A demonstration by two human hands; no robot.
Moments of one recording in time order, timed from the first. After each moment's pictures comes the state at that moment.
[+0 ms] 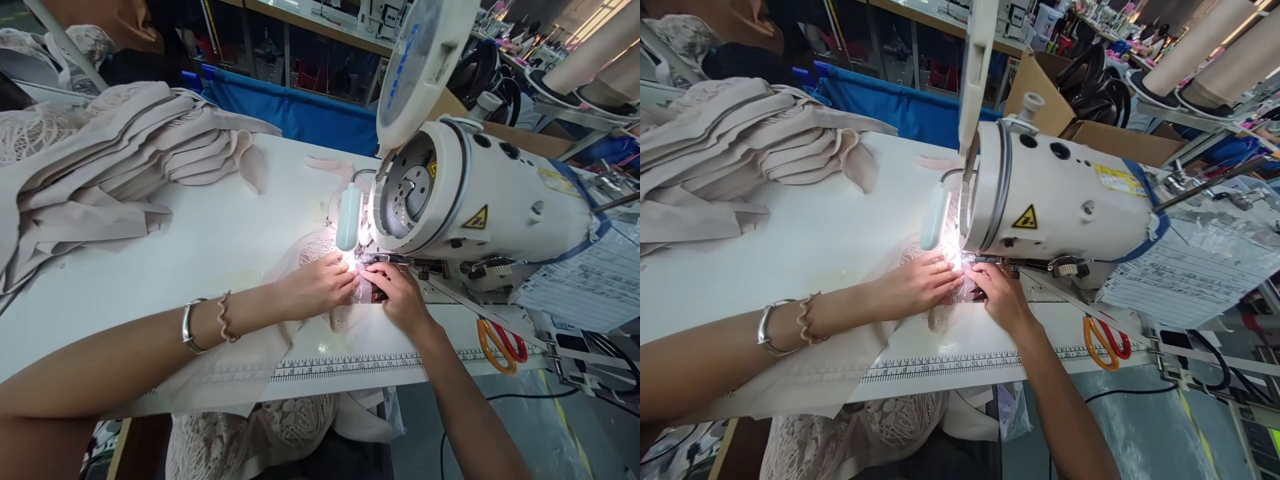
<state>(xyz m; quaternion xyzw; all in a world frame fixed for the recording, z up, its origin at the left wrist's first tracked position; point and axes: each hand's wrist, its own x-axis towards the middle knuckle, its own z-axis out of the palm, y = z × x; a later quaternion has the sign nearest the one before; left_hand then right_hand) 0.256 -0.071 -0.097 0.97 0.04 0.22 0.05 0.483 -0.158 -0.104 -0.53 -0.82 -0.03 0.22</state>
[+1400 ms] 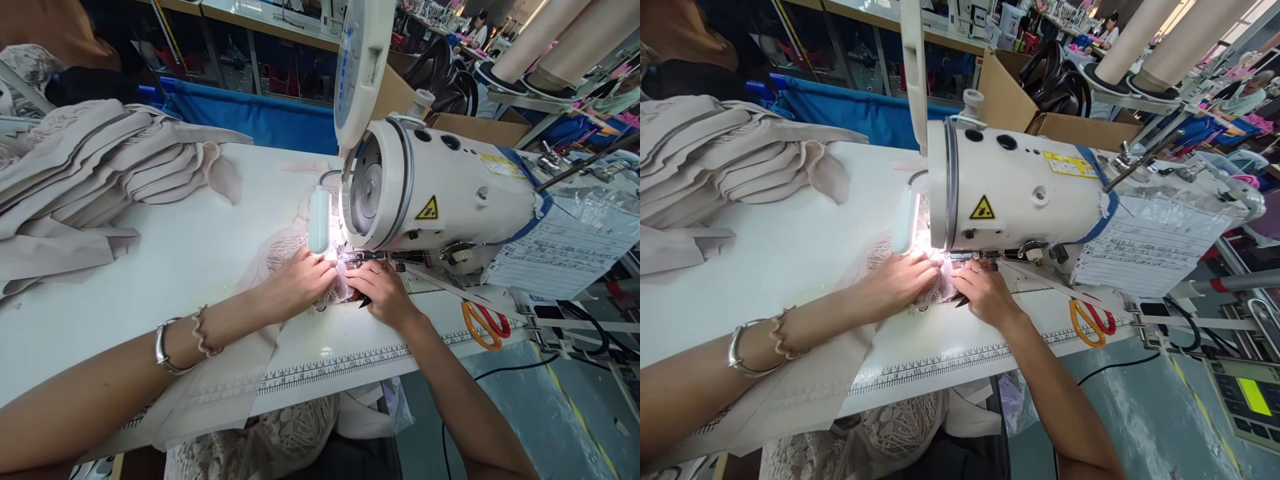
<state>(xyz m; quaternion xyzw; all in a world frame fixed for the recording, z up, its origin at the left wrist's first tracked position) 0.255 -0.064 -0.090 0.98 0.11 0.16 -0.06 0.475 -0.159 -0.096 -0.46 -0.85 -0.09 0.23</state>
